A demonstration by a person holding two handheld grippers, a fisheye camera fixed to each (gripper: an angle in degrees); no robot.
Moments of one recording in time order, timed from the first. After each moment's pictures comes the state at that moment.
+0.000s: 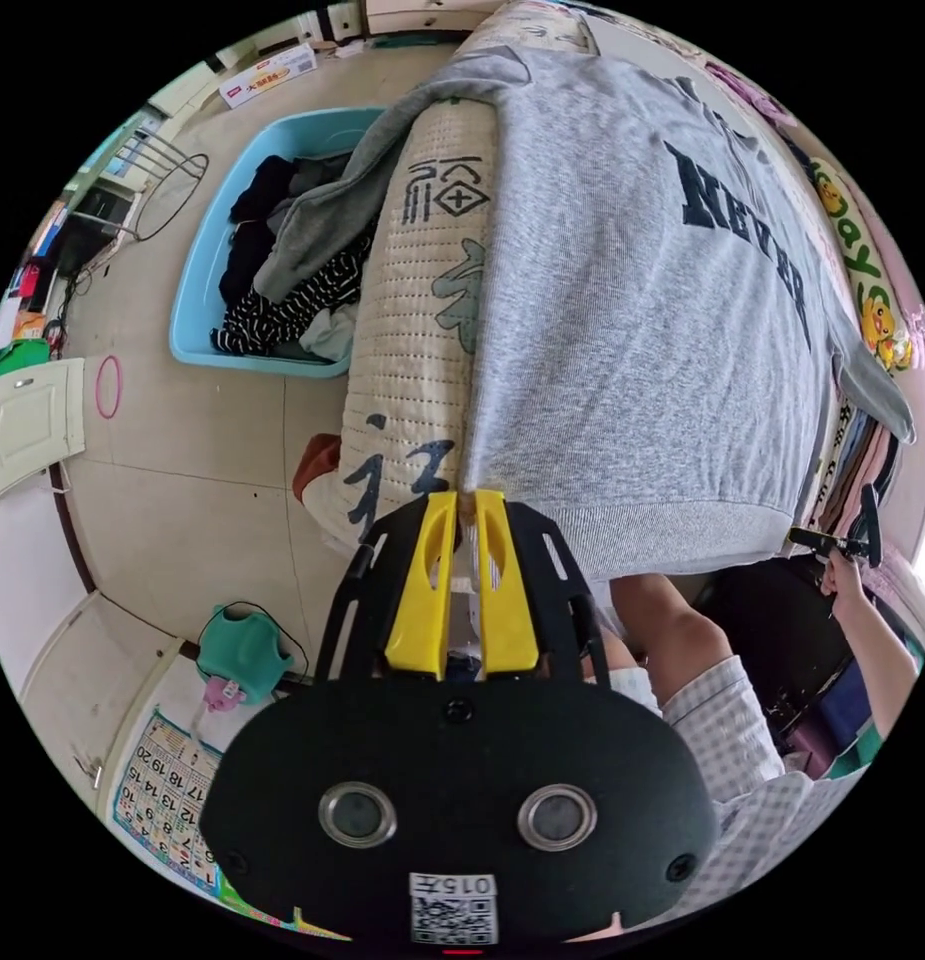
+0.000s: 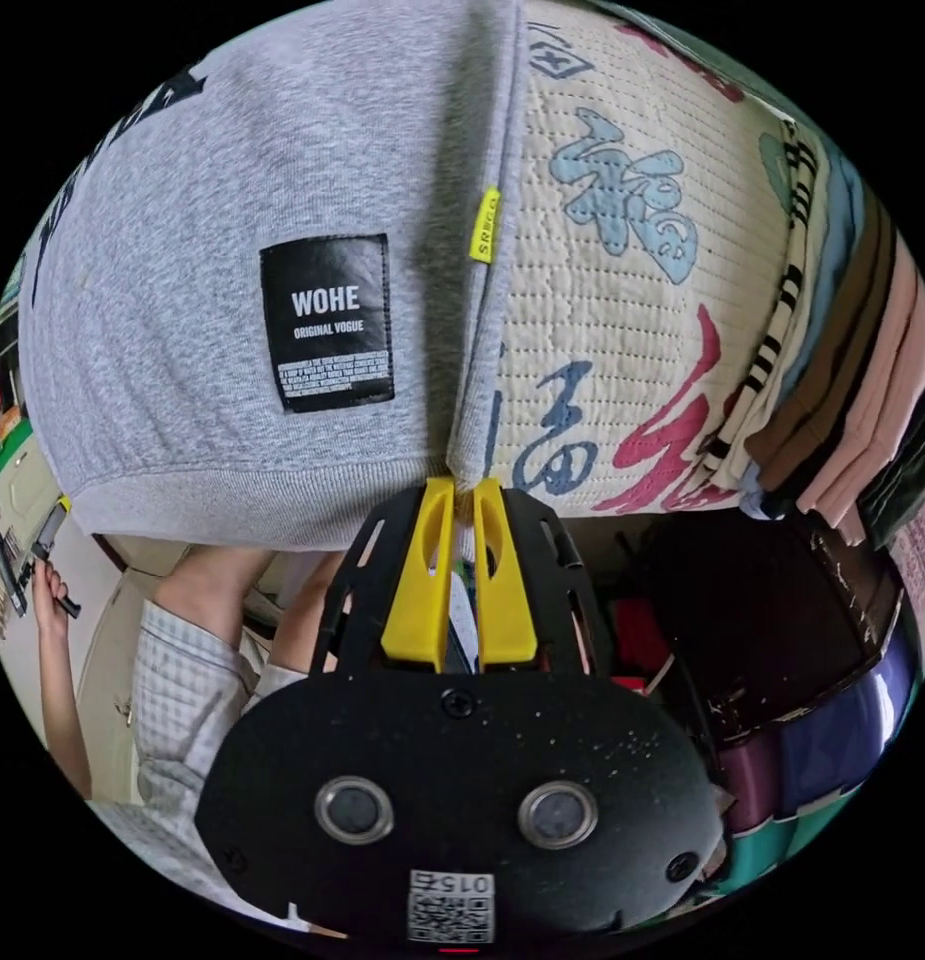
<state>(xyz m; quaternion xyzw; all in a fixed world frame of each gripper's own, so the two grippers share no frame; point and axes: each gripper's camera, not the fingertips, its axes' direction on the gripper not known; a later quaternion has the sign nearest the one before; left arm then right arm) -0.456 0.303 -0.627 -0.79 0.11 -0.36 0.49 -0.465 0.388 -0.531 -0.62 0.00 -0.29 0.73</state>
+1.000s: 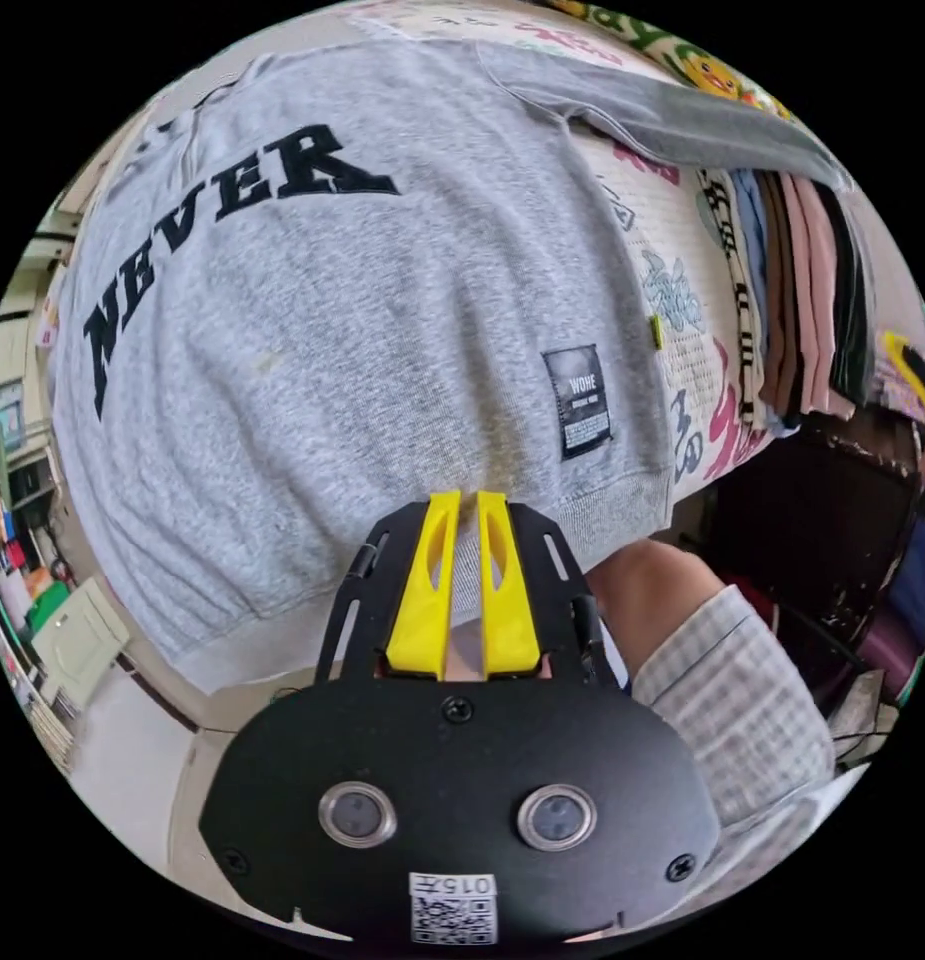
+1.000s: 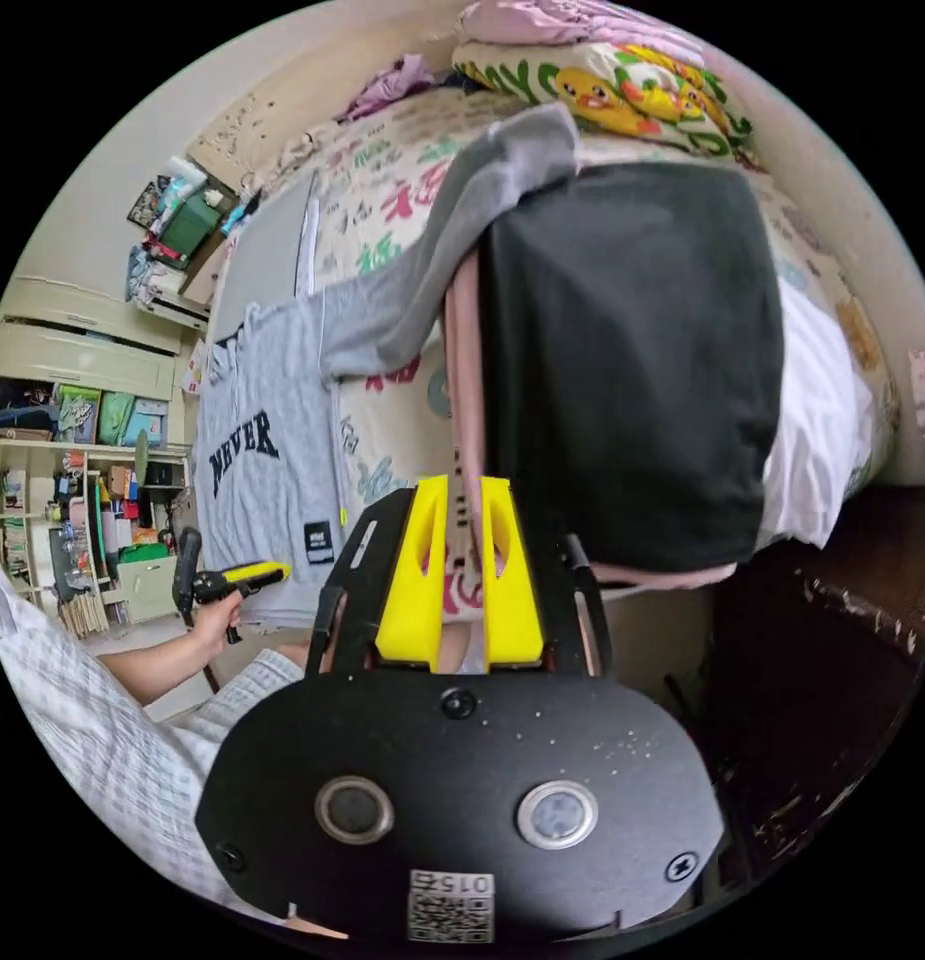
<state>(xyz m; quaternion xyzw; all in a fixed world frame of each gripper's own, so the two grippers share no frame) -0.019 0.094 -0.439 -0.78 0.28 -0.17 0.54 0.035 0.159 -0.524 -0.37 -0.21 -0.12 0.89</state>
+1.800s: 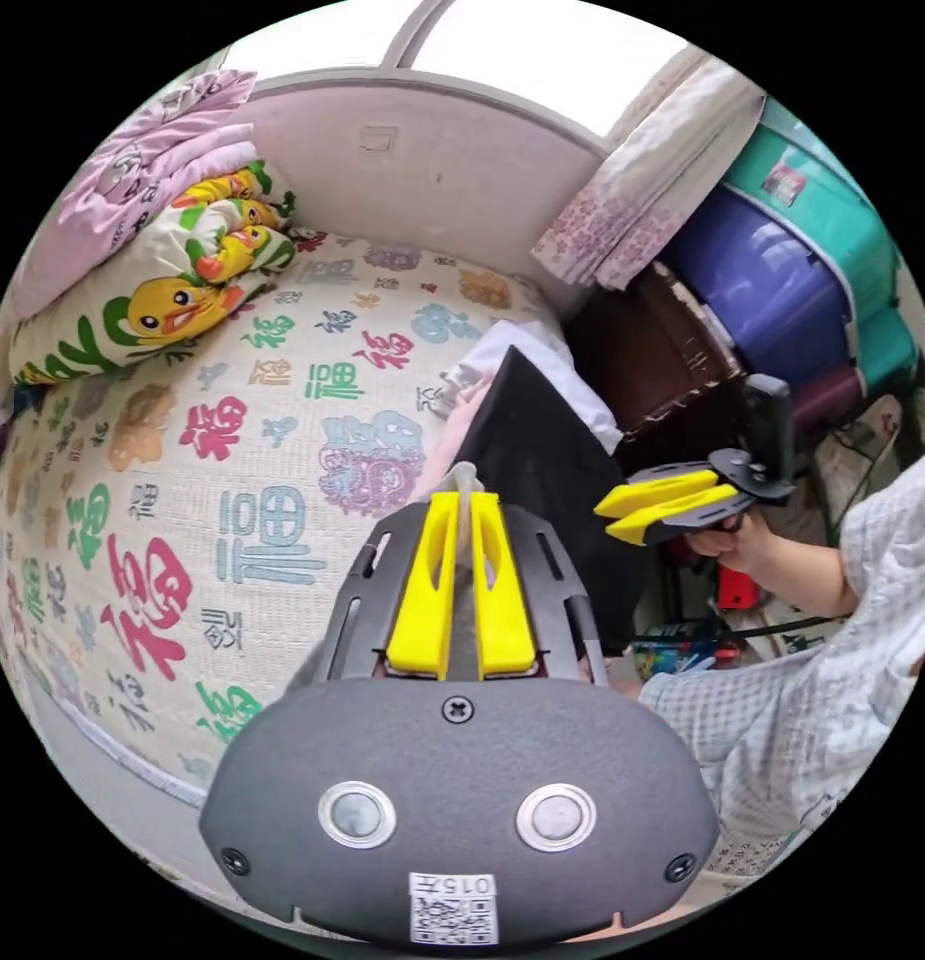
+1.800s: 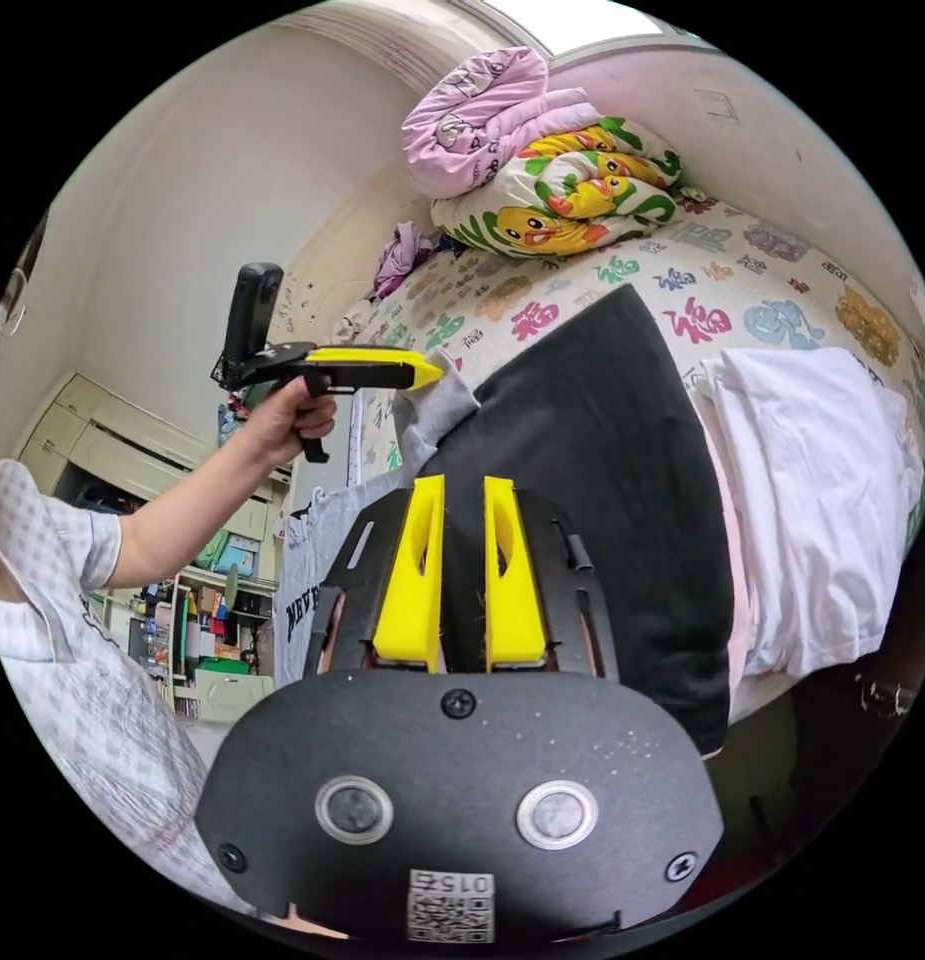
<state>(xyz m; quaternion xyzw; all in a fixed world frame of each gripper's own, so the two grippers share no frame) 0.230 -0.219 -0.061 -0.40 0.68 0.01 0.62 0.236 0.093 -0.405 -0.20 -0.36 0.02 0.91</state>
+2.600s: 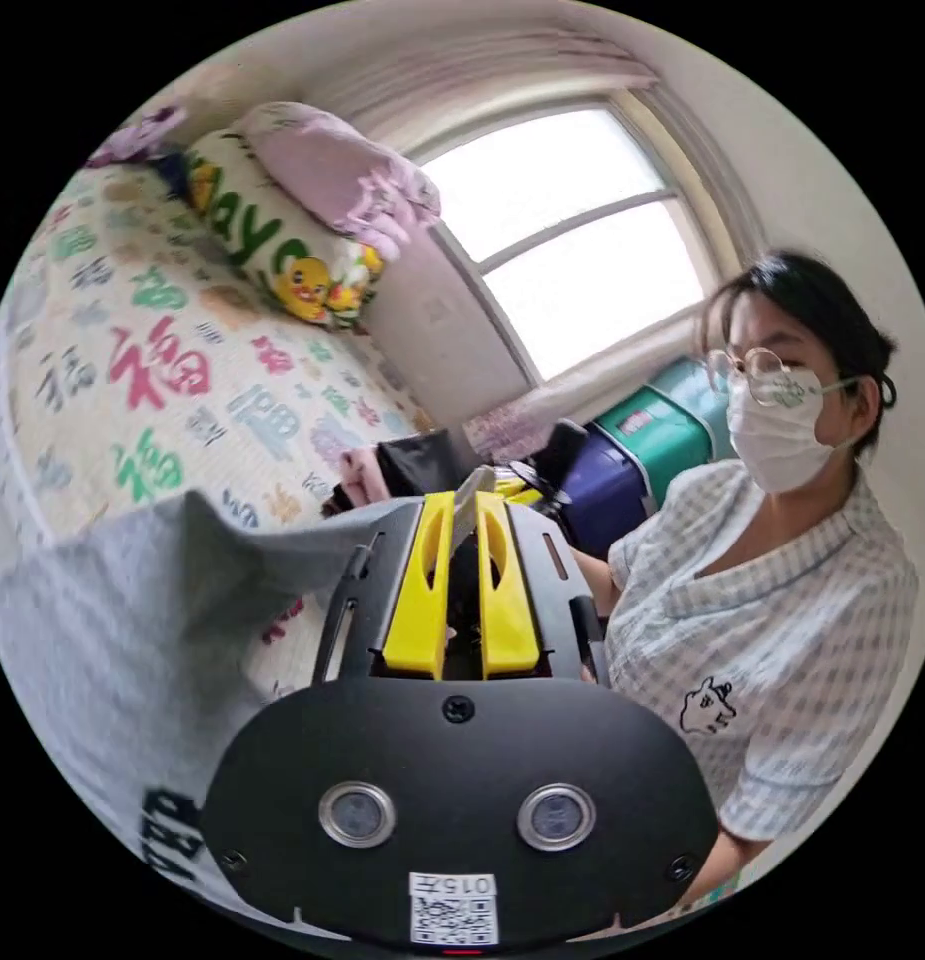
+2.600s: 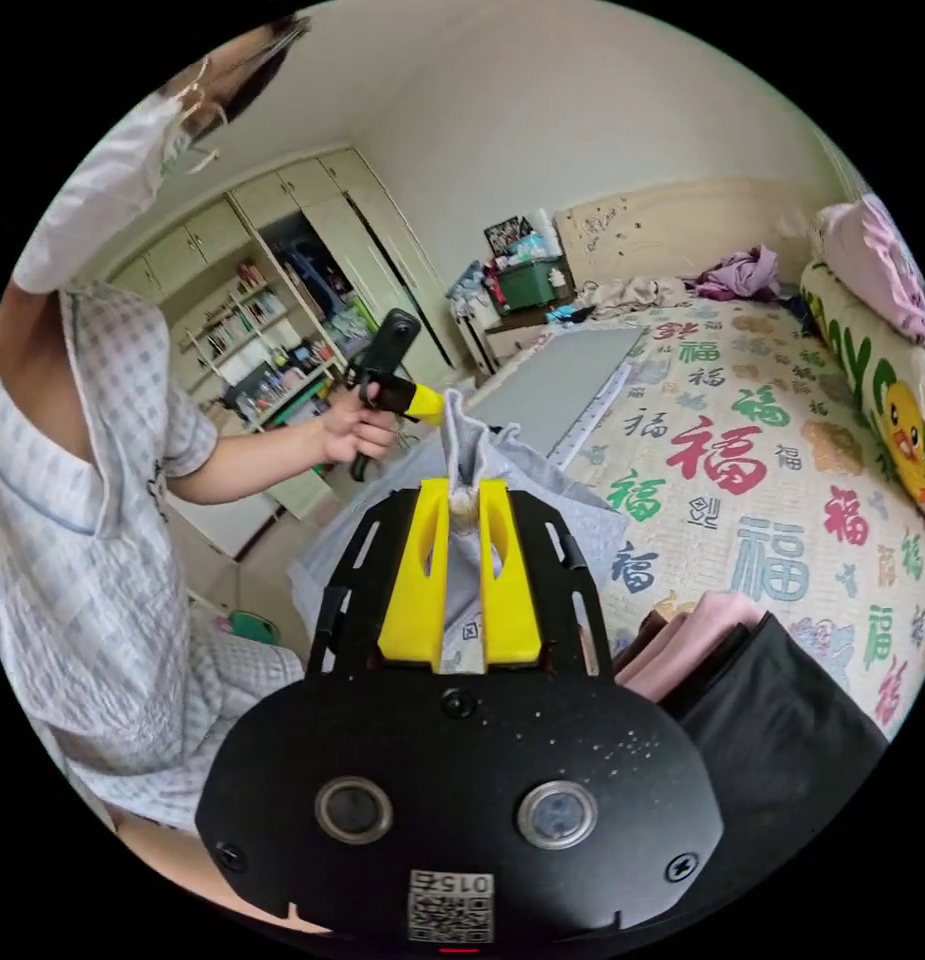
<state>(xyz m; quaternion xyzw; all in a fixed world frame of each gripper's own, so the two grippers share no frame) -0.093 -0.021 -0.096 -0.34 0.65 -0.40 0.55 -0.143 -0.007 -0.500 -0.15 -0.54 -0.34 0.76</state>
